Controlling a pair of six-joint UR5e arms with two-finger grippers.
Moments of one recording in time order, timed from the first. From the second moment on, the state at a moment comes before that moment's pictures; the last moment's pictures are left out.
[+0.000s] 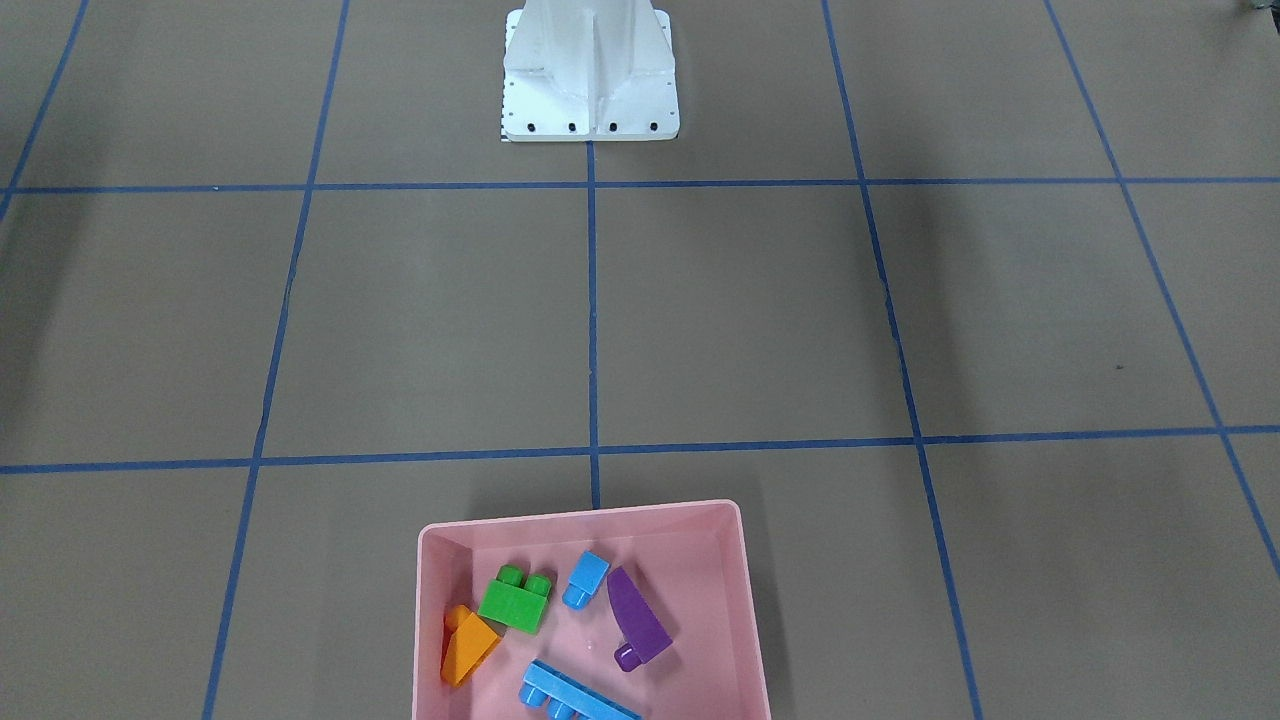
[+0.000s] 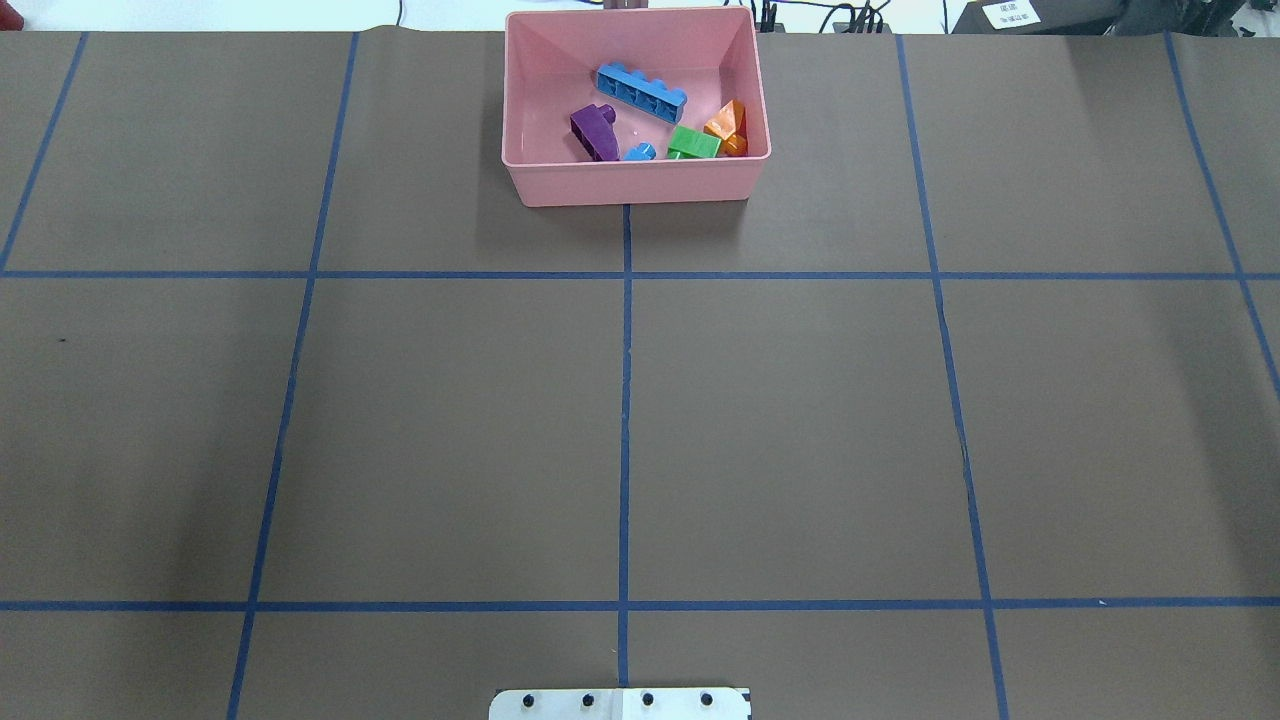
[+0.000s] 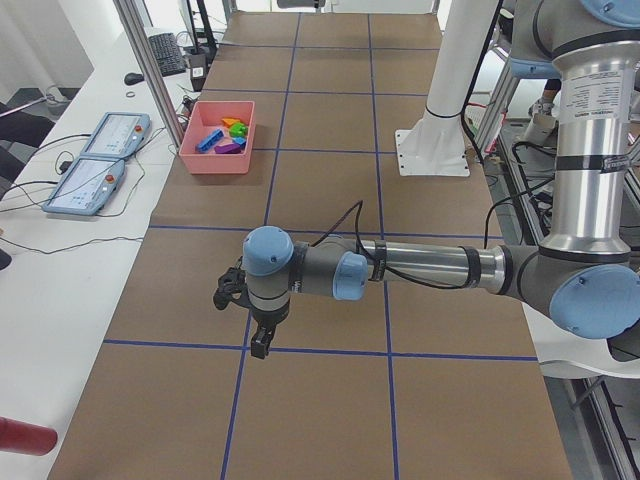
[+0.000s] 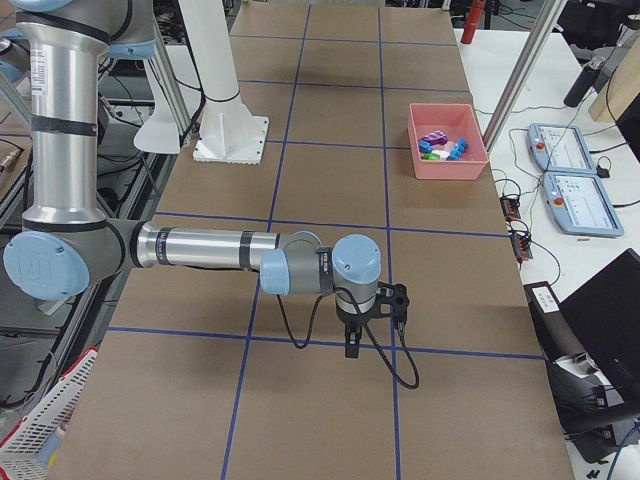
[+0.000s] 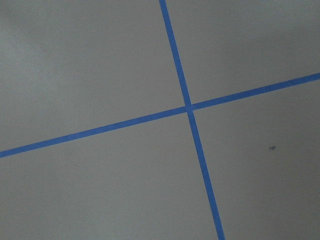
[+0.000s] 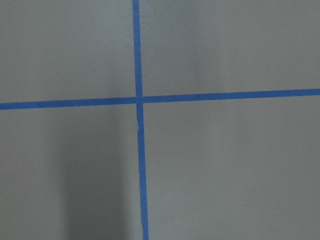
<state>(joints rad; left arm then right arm) -1.58 -1.53 -1.66 -1.65 -2.29 0.15 1.58 -1.65 1.68 -1.56 2.31 0.09</state>
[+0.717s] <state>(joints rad) -1.58 -1.54 -1.66 -1.66 -2.29 0.16 1.60 -1.69 1.80 -1.65 2.35 0.06</state>
